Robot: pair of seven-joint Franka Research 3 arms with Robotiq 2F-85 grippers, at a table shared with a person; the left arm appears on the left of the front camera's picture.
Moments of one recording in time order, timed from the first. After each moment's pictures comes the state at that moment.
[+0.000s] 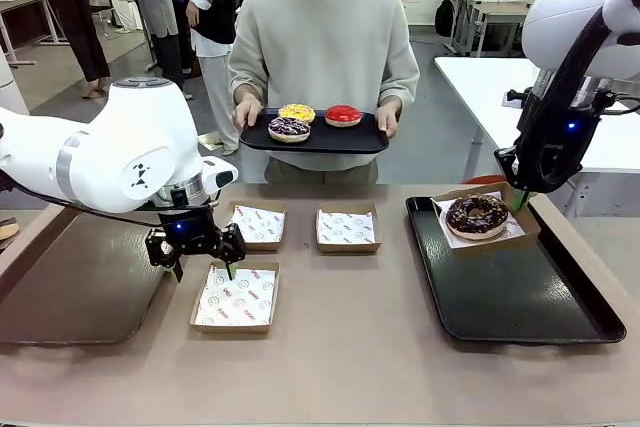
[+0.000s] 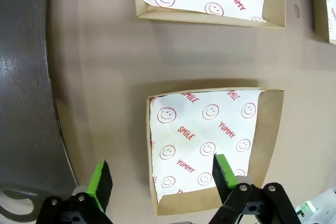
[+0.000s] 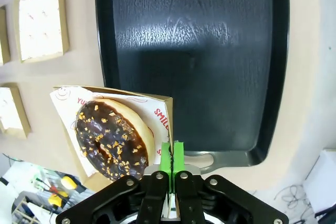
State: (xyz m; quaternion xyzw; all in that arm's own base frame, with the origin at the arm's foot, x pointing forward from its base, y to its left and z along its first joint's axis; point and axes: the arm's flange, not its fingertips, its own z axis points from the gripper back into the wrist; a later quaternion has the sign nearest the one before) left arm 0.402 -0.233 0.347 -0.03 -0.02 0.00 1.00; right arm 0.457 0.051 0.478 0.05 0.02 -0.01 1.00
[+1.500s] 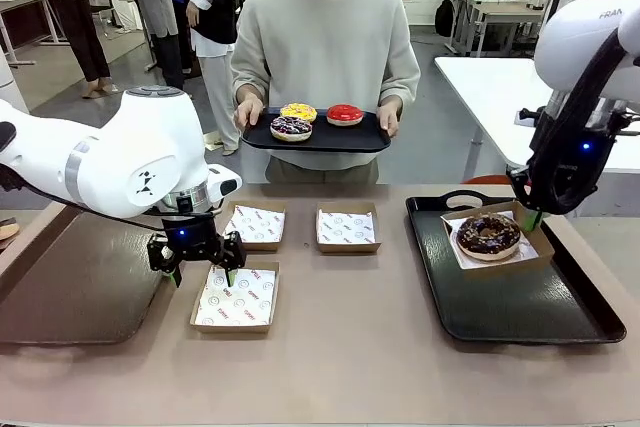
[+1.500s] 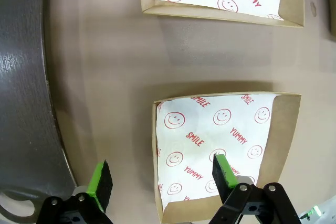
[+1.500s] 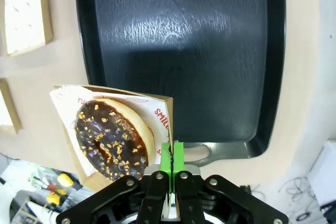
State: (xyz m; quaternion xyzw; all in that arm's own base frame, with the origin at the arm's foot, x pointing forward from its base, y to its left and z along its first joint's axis) left arm 0.405 -0.237 0.332 -0.01 -0.01 0.00 1.00; right arm 0.430 0.033 0.452 0.05 0.04 -0.03 1.00
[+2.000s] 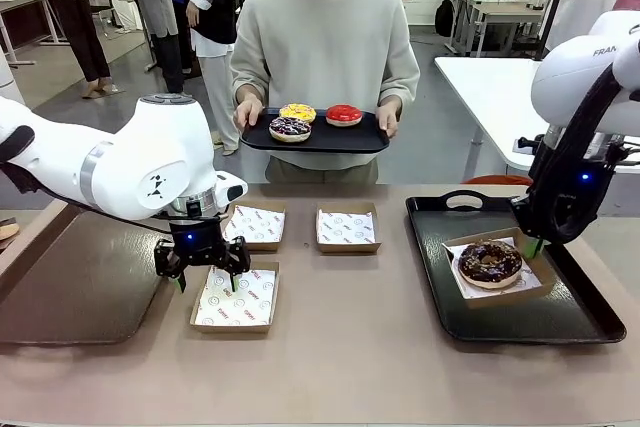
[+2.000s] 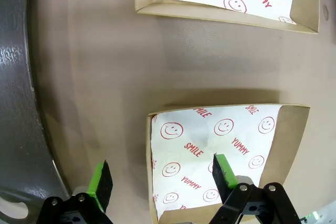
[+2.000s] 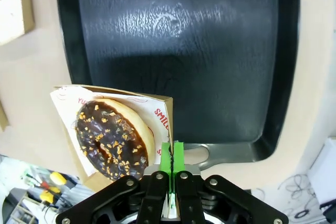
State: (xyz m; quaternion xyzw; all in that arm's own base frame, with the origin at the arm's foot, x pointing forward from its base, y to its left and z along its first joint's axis) left arm 0.412 -0.242 0.318 -0.01 0.01 0.01 1.00; right arm 0.417 0.032 0.417 0.05 0.05 -0.02 1.00
